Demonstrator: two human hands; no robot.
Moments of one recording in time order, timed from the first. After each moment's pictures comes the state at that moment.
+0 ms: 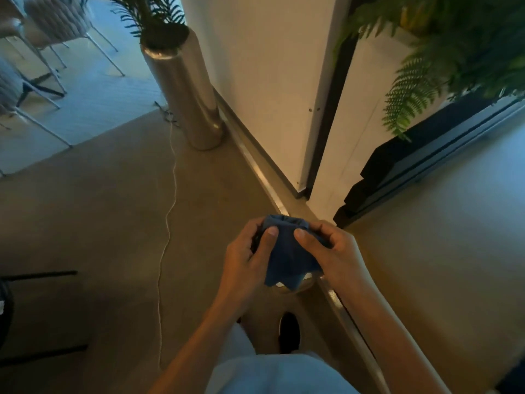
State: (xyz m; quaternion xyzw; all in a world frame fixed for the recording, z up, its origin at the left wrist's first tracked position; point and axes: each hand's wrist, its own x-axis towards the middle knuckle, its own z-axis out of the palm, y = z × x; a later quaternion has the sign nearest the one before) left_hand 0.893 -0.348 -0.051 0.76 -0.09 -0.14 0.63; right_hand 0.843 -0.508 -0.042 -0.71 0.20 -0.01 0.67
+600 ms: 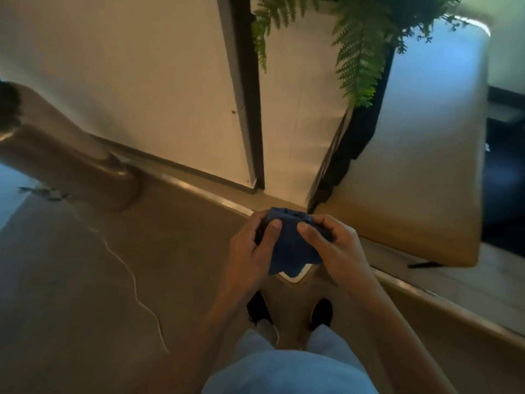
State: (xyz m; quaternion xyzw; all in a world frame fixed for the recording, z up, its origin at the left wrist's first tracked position) left_hand 1.073 -0.340 -0.066 0.70 -0.31 -0.36 0.53; right_hand 0.935 -0.435 -0.060 -0.60 0.41 -0.22 0.64
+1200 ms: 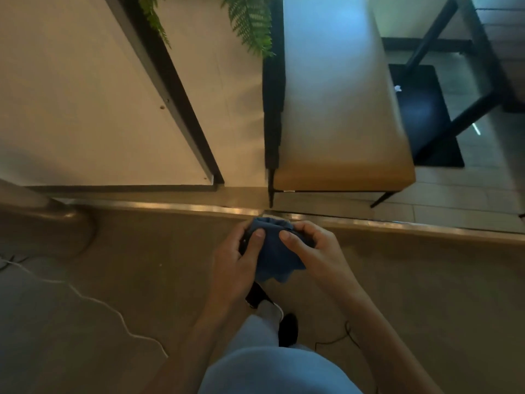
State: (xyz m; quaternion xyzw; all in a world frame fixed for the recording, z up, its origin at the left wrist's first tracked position) left_hand 1.026 -0.261 -0.089 0.68 -0.41 -0.43 0.43; right_hand 0.862 -0.313 -0.078 -0.53 0.49 -0.29 0.63
